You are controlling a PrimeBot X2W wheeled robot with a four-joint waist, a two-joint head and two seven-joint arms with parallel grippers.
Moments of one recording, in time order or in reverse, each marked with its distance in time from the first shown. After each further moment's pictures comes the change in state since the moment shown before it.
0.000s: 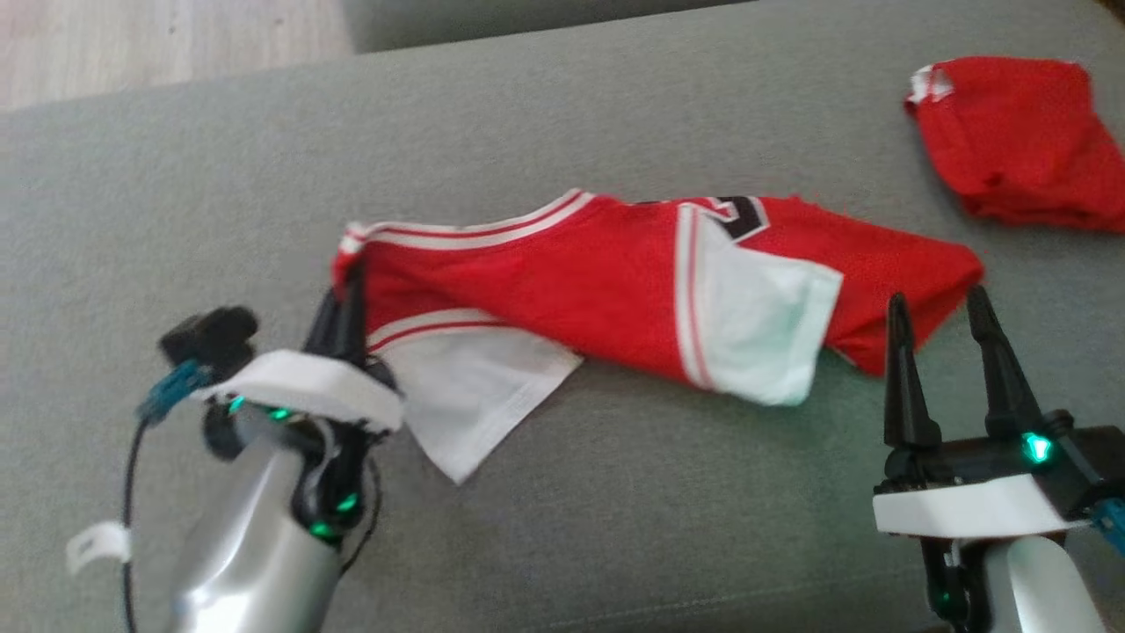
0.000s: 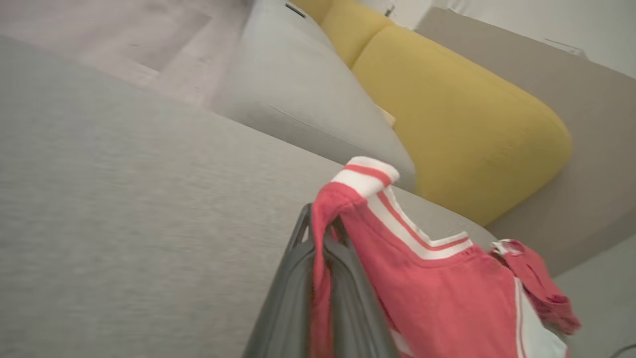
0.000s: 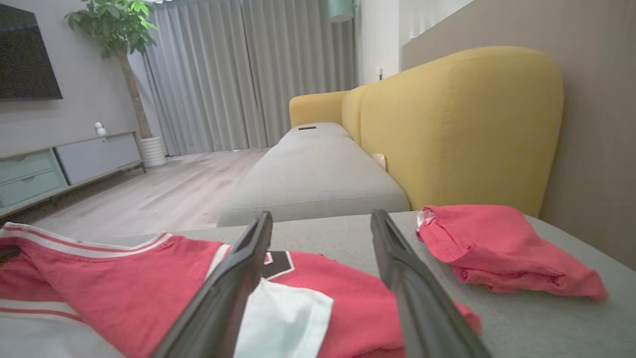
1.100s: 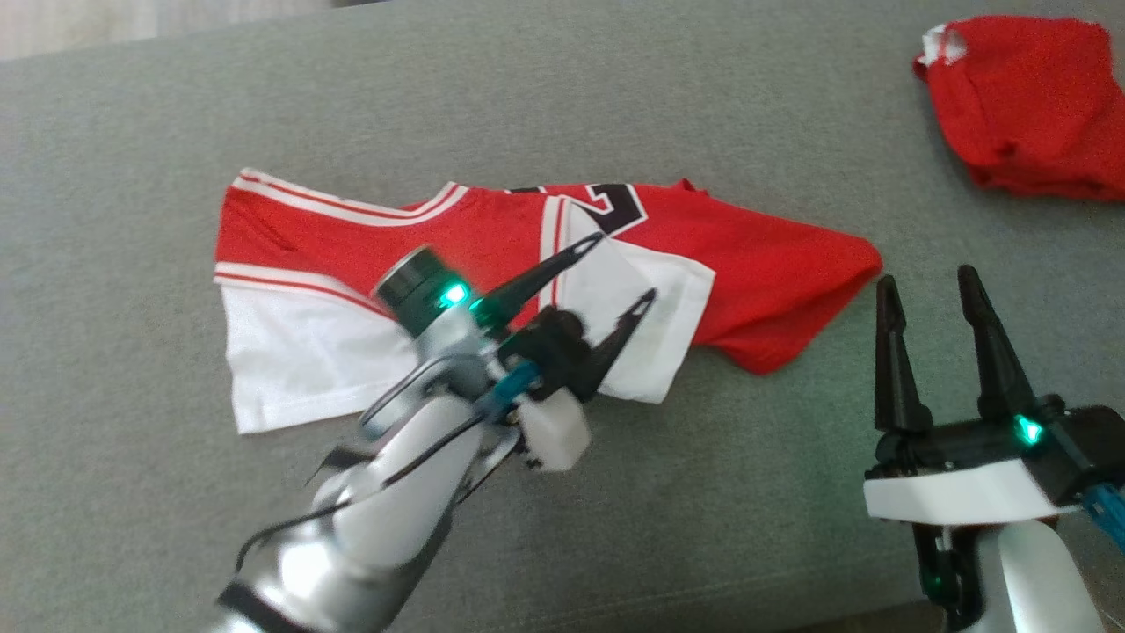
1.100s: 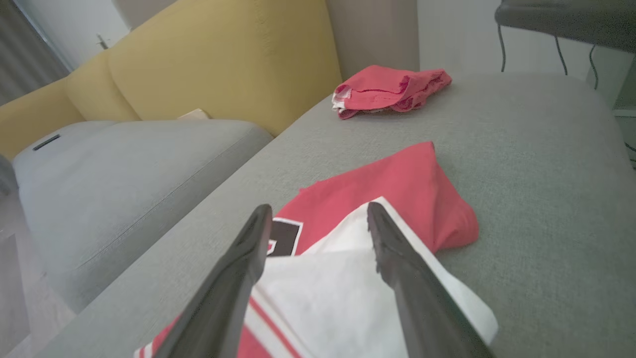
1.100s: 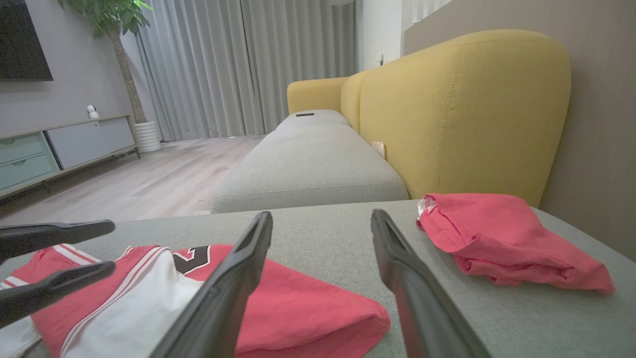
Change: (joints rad) left arm -0.147 -0.023 -0.332 -0.084 0.842 -0.124 0.049; right arm -0.026 0.000 0.014 -0.007 -0.021 0.000 0.000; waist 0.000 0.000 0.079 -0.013
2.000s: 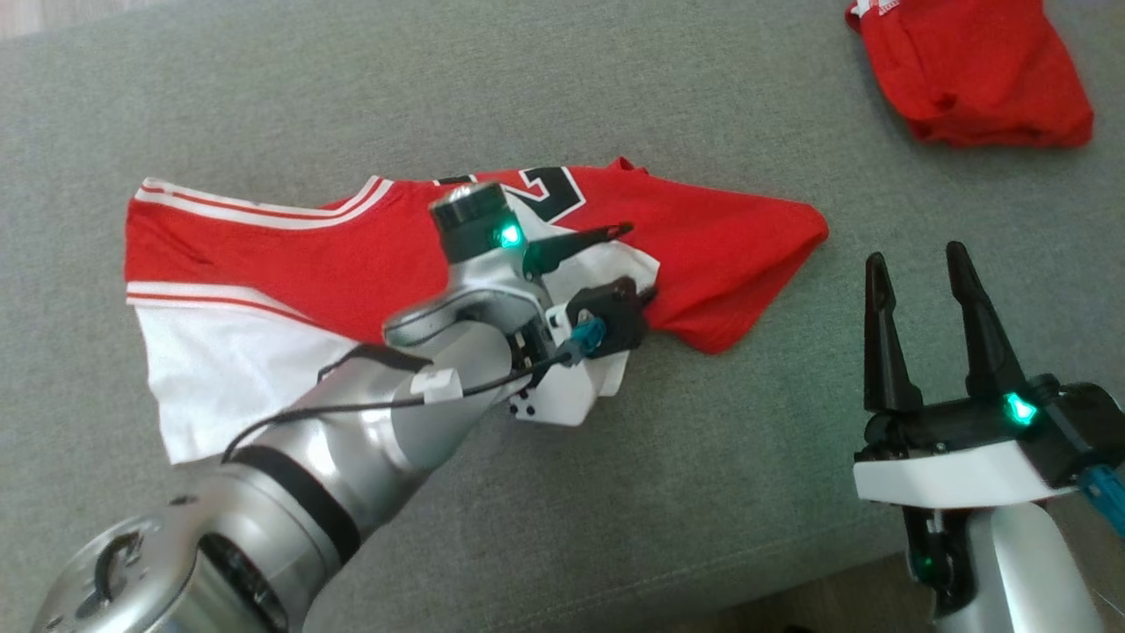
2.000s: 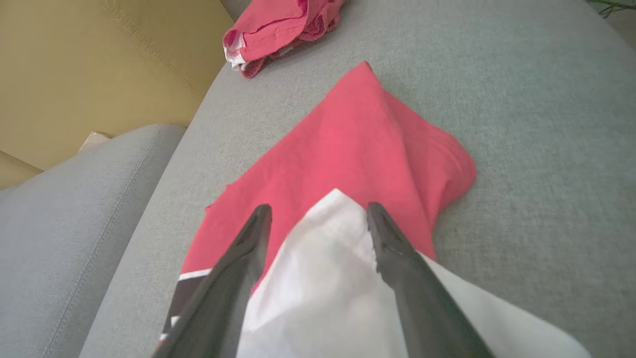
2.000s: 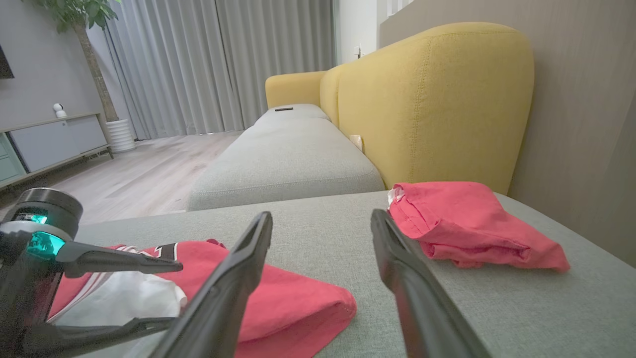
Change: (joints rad) left arm -0.390 -0.028 -0.460 0.428 -0.089 -0.007 -0.034; right arm -0.044 0.000 0.027 0.004 0.025 0.000 0.000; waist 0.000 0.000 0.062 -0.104
